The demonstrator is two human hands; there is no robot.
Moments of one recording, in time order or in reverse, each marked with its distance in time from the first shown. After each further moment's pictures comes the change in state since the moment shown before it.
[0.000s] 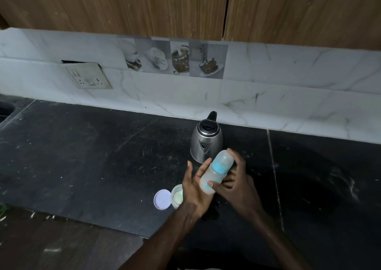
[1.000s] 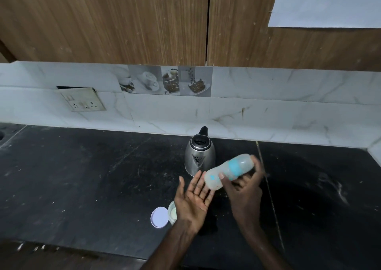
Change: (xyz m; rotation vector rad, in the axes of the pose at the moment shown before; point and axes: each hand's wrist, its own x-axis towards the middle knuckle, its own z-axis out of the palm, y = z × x) left_hand -0.021 0.004 0.007 -0.060 0.019 0.037; right_hand -0.015 -0.029 -0.003 0.137 0.421 0.012
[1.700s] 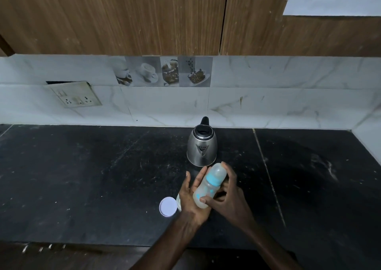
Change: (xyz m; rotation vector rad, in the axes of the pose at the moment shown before) left_hand -0.019 0.023 -0.029 0.009 -0.017 -0.199; right_hand -0.061 -0.031 0.045 -0.107 -0.415 0.089
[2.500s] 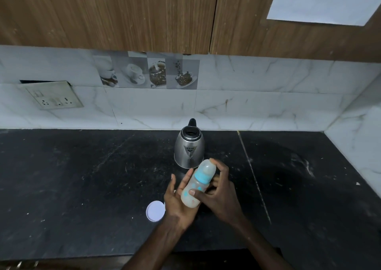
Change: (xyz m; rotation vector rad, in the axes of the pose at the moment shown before) left_hand -0.007 0.008 -0.015 -0.028 -0.097 -0.036; right_hand 0.005 0.024 -0.002 -0.102 0.190 -0.108
